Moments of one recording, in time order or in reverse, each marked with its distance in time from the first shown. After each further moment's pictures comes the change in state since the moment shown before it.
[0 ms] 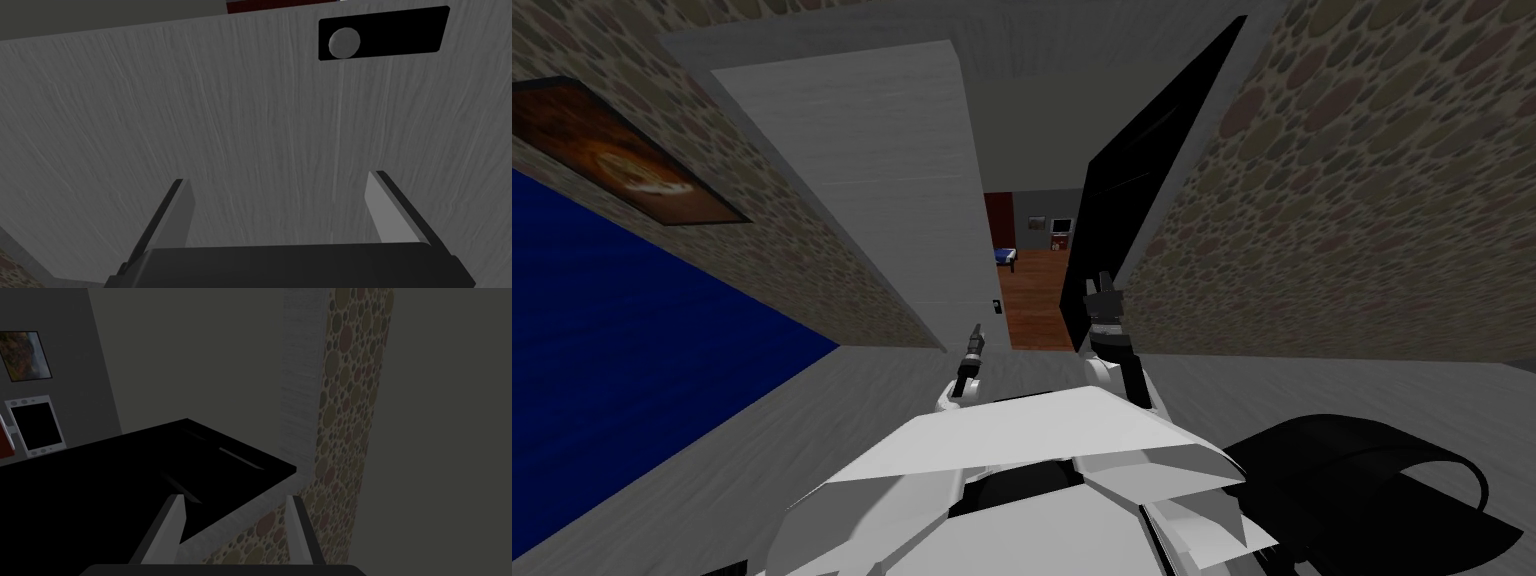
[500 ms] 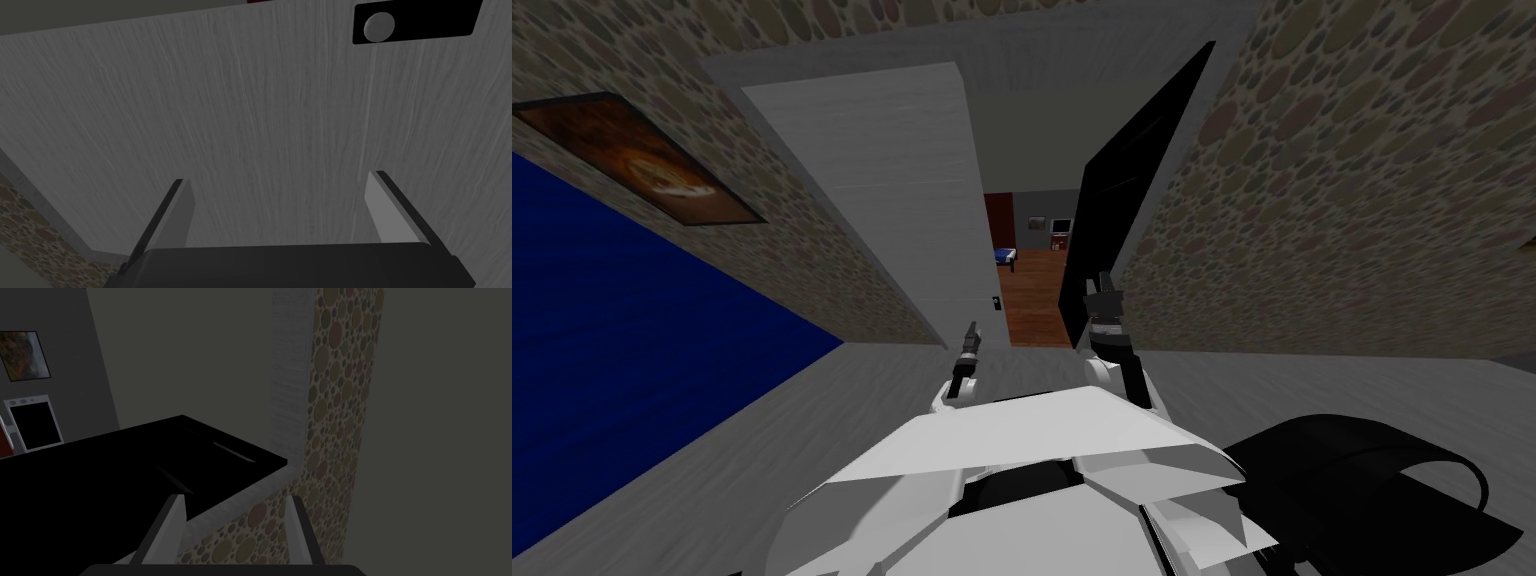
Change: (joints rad) arm 0.064 0.015 -0.005 -0.152 0.019 0.030 -0.002
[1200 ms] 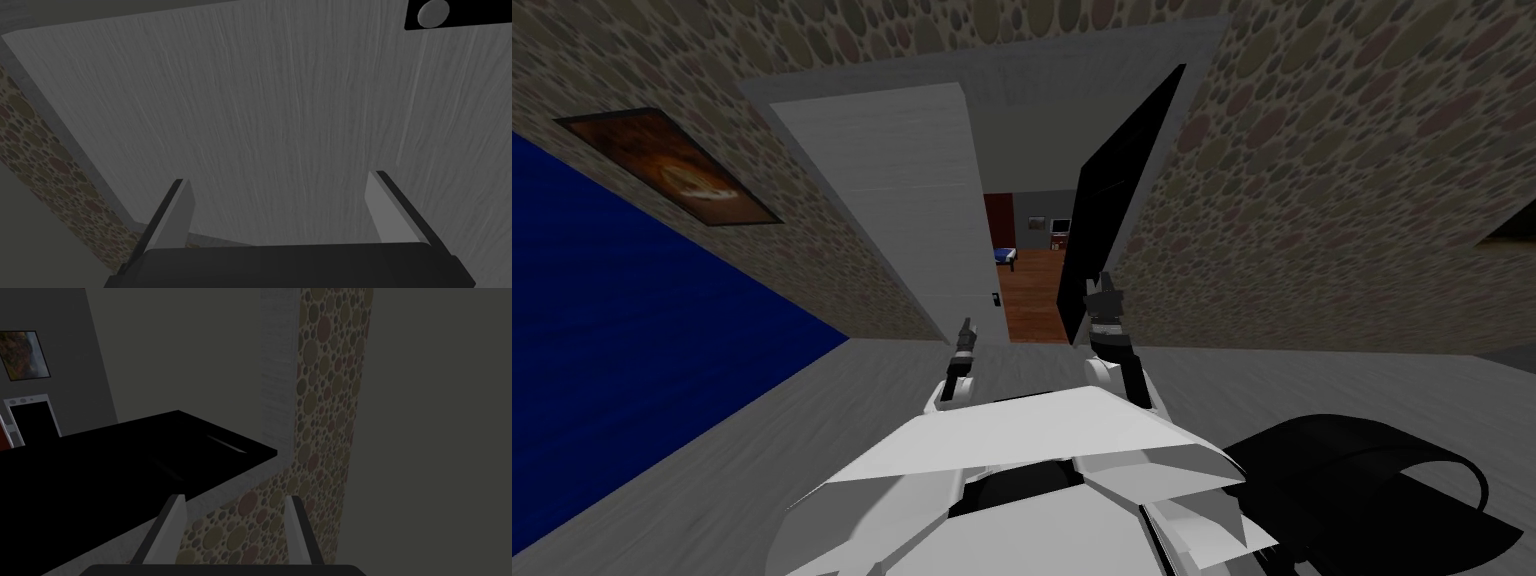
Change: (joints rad) arm 0.089 0.007 -0.009 -0.220 0.023 0.048 -0.007
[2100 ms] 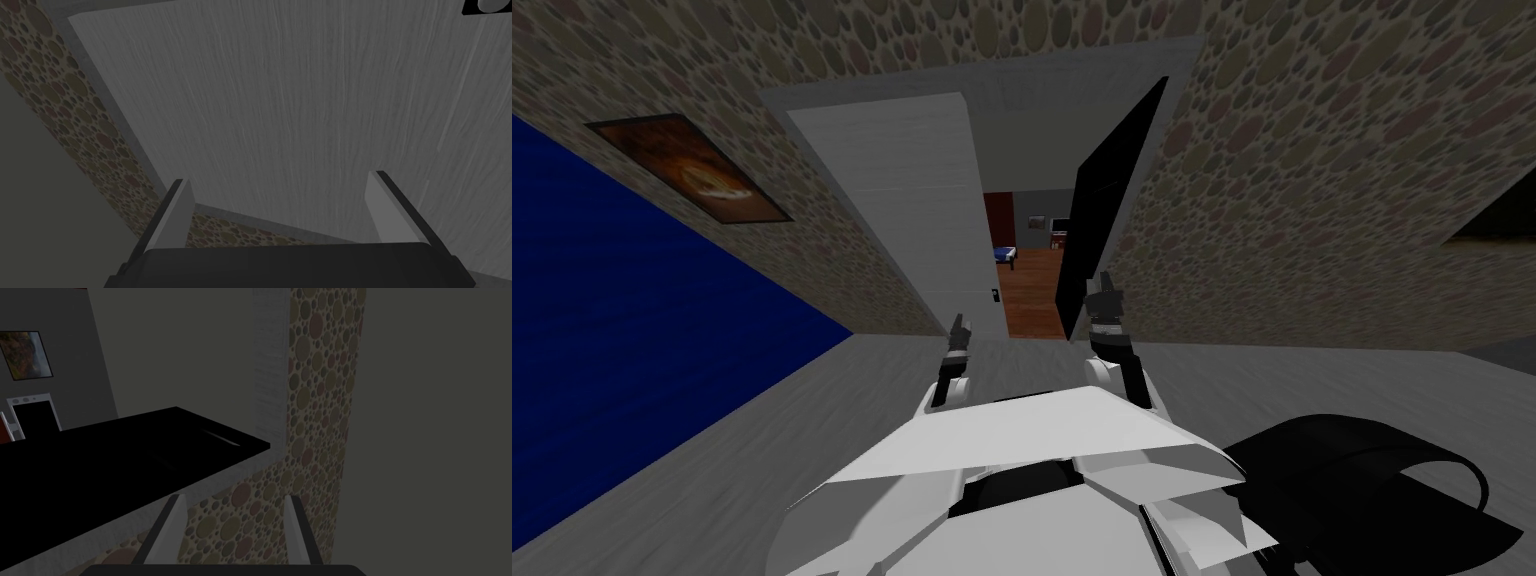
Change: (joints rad) arm 0.098 0.003 -0.007 -0.233 0.030 0.047 -0.007
